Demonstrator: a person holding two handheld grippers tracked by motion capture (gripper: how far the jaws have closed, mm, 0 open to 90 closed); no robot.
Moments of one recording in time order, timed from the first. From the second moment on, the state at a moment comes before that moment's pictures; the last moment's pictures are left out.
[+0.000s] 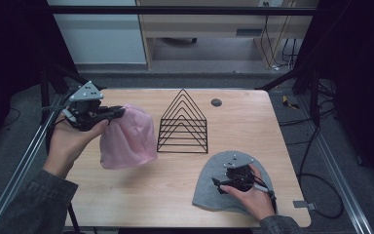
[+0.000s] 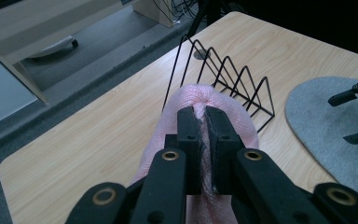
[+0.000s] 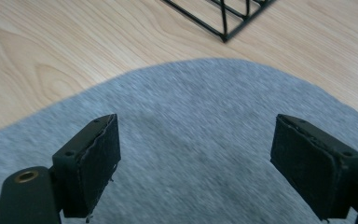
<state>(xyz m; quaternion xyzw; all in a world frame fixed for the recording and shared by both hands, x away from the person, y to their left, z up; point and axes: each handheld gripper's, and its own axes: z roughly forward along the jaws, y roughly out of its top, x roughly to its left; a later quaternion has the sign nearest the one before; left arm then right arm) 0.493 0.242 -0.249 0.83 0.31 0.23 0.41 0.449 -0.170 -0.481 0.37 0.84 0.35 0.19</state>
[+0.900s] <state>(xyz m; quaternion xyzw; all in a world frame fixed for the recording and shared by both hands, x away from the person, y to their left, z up) 0.500 0.211 -0.219 0.83 0.29 0.23 0.42 0.456 -0.079 -0.409 0.27 0.85 0.42 0.16</state>
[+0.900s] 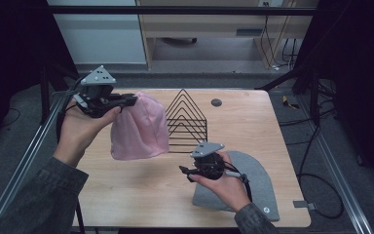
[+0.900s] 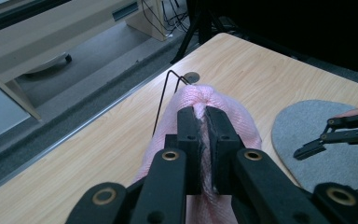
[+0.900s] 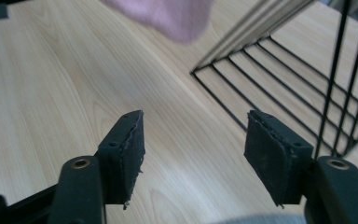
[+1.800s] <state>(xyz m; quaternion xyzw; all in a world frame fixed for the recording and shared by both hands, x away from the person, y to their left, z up) 0.515 0.227 -0.205 0.81 0.30 0.25 0.44 0.504 -0.042 -0.349 0.24 0.86 0.44 0.12</state>
